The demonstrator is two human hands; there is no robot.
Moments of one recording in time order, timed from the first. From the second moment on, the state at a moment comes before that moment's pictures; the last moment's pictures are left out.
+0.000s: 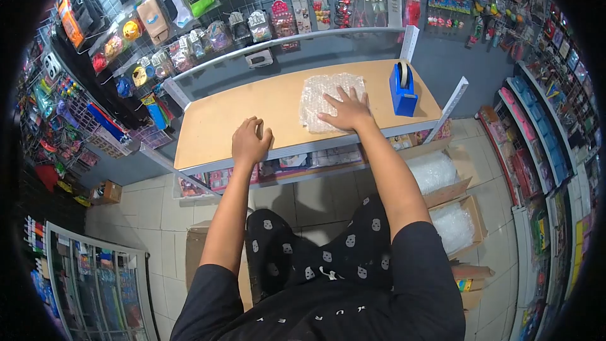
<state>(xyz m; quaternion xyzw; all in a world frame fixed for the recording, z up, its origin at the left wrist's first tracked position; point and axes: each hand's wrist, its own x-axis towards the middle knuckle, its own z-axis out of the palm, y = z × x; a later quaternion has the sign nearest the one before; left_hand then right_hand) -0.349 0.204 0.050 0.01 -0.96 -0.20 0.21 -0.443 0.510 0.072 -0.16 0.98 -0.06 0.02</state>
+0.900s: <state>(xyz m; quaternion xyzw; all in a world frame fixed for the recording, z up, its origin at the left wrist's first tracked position) -0.381 0.166 0.015 -0.09 -0.95 -0.25 0.15 -0.206 0.579 0.052 -0.27 0.77 -0.54 -0.21</state>
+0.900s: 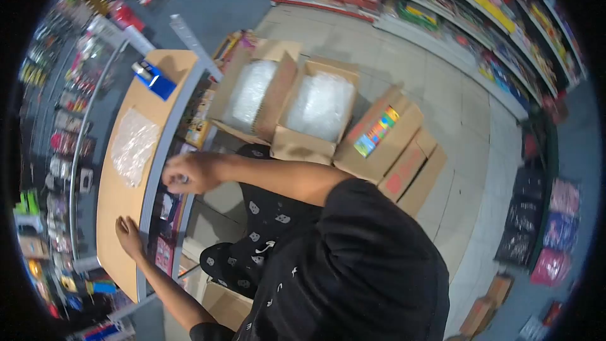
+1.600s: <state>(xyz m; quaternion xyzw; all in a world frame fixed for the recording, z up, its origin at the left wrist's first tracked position) -0.316 0.355 0.042 -0.30 -0.85 -0.35 0.27 0.144 0.806 -0.132 0.53 0.79 -0.26 0.13</state>
